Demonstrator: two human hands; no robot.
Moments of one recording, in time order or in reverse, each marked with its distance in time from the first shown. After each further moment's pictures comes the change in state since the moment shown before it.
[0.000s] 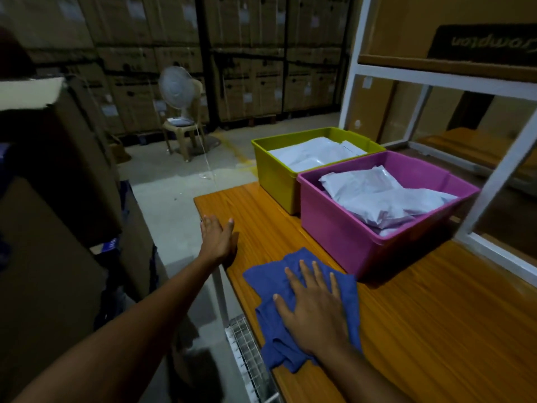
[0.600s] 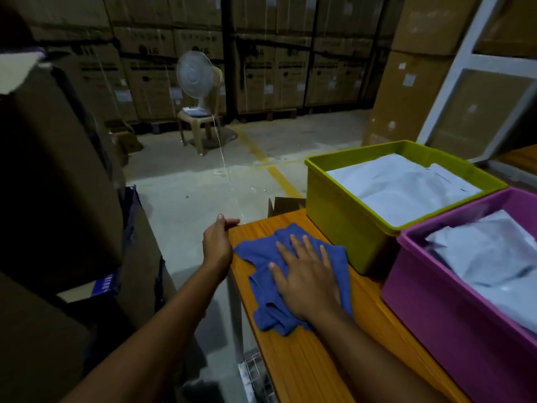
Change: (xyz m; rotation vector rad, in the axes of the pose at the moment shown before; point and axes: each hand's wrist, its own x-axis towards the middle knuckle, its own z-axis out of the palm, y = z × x) left_hand 0.160 -0.069 -0.012 -1.097 0.295 -0.305; right_hand 0.248 -0.078 0.060 -0.010 -0.047 -0.095
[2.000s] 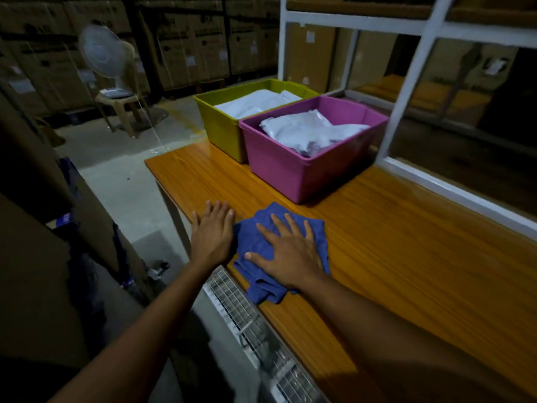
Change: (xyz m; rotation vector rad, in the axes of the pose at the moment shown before) left_hand -0.331 -0.013 0.002 0.994 -0.435 0.564; right_hand -0.323 0.072 -0.057 -0.054 -0.032 0.139
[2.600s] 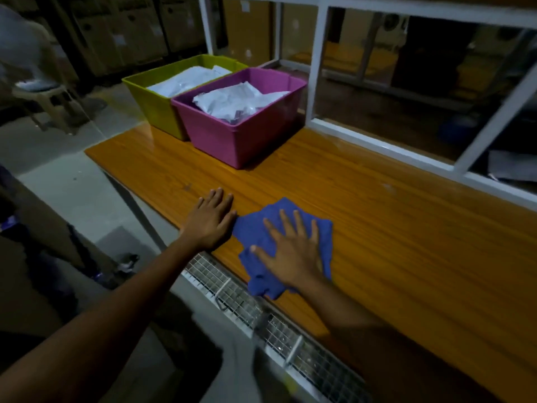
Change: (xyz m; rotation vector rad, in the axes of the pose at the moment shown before) left_hand -0.067 0.078 0.012 0.241 -0.356 0.355; right_hand -0.153 0.041 -0.011 -0.053 0.039 0.317
